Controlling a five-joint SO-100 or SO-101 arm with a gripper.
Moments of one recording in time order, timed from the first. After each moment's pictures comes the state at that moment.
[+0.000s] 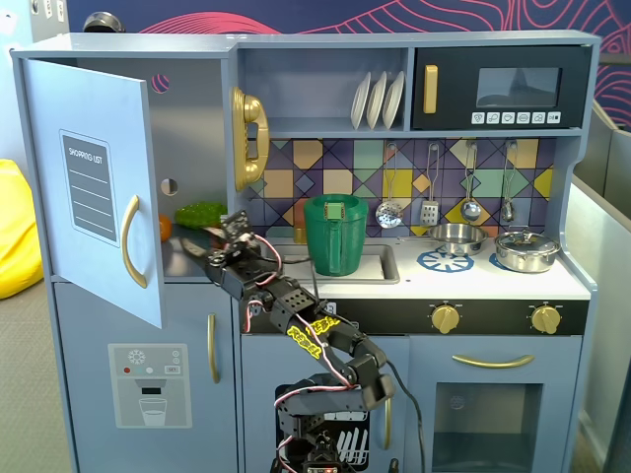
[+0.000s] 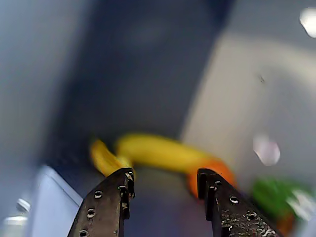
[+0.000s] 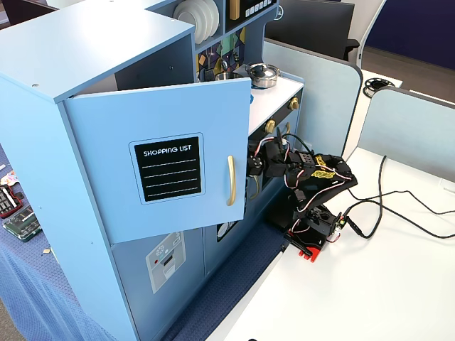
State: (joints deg) arm -43.0 154.3 135.8 1.2 -108.1
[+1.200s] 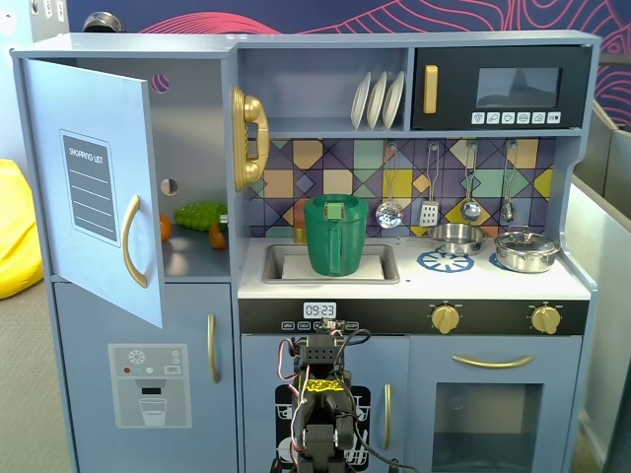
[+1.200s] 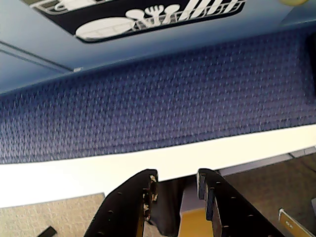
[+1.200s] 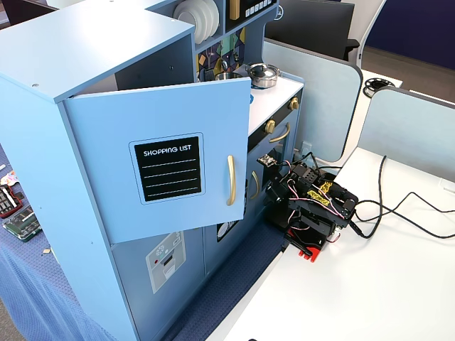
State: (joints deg) arm -0.6 182.3 171.8 76.5 -83.3
